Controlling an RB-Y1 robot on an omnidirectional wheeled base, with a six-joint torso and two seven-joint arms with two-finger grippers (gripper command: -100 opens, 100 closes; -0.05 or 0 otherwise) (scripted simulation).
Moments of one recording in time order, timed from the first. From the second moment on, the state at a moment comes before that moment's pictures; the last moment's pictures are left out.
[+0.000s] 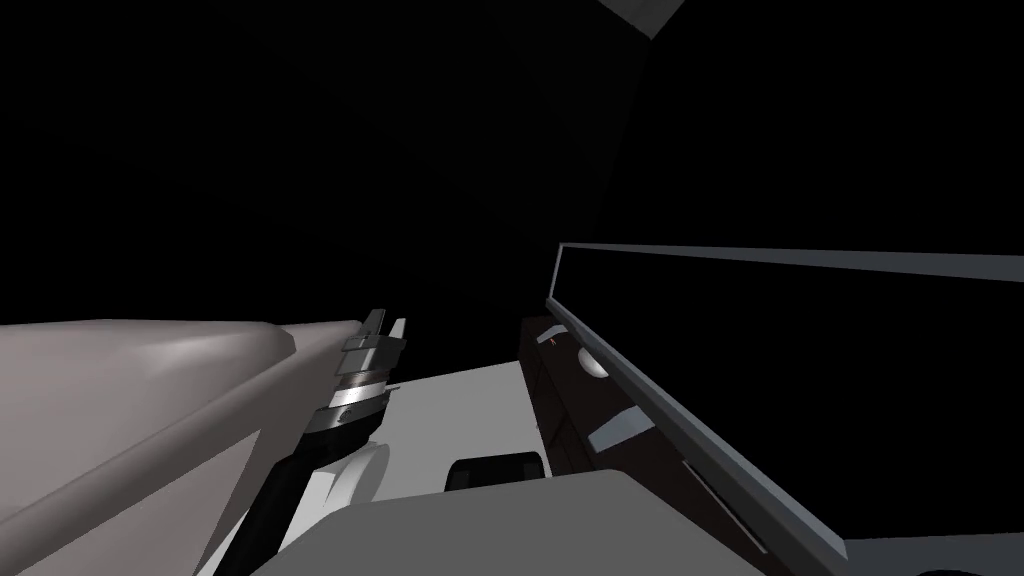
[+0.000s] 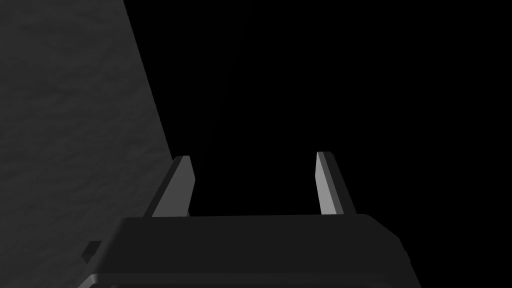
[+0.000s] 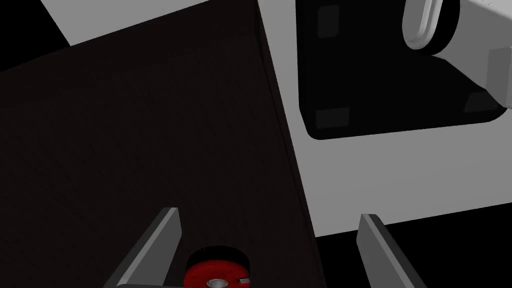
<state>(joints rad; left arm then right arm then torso) 0.54 0.03 -0.02 -2.33 0.11 -0.39 -0.05 0.67 -1.22 0.78 -1.66 -0.12 0.18 0.45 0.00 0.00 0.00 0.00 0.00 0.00</state>
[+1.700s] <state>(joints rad) 0.54 0.03 -0.02 -2.33 0.11 -0.39 -0.05 0.60 -1.17 0.89 -1.54 -0.15 0.29 0.54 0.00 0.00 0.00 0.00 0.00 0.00</state>
